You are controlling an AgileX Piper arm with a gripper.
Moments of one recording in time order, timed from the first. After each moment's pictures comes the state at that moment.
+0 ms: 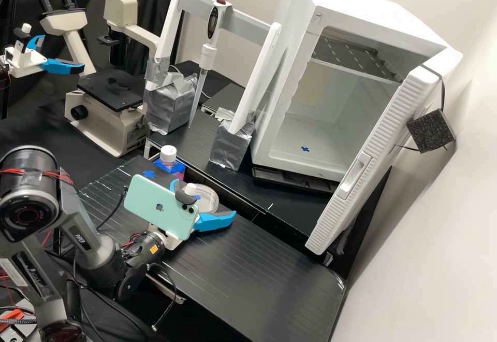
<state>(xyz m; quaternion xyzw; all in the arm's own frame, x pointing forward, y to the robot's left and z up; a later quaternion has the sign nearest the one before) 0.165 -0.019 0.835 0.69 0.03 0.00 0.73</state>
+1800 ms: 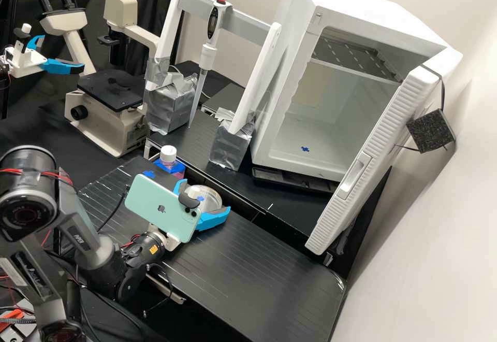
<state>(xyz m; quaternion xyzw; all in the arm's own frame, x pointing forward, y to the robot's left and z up) 0.162 -0.018 0.838 0.72 0.02 0.00 0.70</state>
